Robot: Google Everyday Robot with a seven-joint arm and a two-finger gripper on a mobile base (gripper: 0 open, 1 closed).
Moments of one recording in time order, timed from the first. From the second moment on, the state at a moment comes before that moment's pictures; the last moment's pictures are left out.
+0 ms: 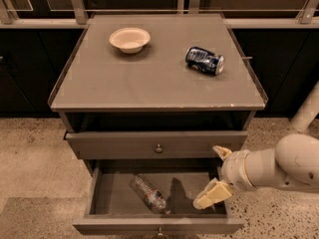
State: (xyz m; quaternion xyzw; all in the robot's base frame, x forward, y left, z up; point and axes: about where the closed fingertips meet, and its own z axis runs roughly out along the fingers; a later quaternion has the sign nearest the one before) arm 0.430 -0.149 0.674 -0.47 0.80 0.19 0.32
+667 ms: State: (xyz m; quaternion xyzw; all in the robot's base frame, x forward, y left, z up) arm 0.473 -0.093 0.579 -0.47 0.79 0.21 0.33
